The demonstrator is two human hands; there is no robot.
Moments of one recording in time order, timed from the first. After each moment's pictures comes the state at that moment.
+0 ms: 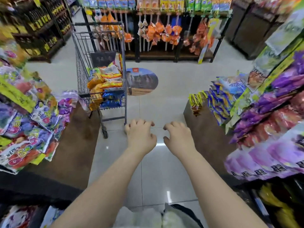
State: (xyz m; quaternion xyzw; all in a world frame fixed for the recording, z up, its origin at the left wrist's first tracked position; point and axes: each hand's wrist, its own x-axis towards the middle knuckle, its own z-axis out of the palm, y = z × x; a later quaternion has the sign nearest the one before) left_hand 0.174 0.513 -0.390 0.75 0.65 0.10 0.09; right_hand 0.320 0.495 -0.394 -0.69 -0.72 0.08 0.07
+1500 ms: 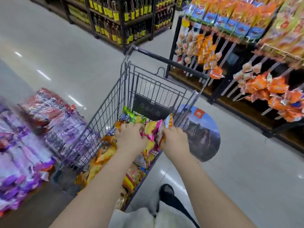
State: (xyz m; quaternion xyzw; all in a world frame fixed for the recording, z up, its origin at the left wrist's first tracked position) left_hand 0.005 1.376 -0.433 0.42 0.89 0.13 0.13; right_hand 0.142 1.463 -0.434 -0.42 -0.90 0.09 0.00
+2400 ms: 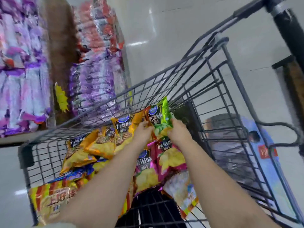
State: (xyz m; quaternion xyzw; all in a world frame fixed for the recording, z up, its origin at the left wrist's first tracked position) left_hand -0.167 1.559 -0.703 -0.27 0.77 0.44 0.38; right_hand -0.143 1.708 -0.700 -0.20 -0.88 0.28 -0.32
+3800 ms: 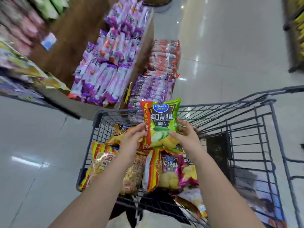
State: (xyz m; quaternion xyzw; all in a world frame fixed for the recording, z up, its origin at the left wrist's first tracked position) left_hand -0.069 1.377 -0.530 -0.33 0.59 0.73 0.09; right_hand -0.127 1.573 -0.549 -0.15 -0.66 0.70 -0.25
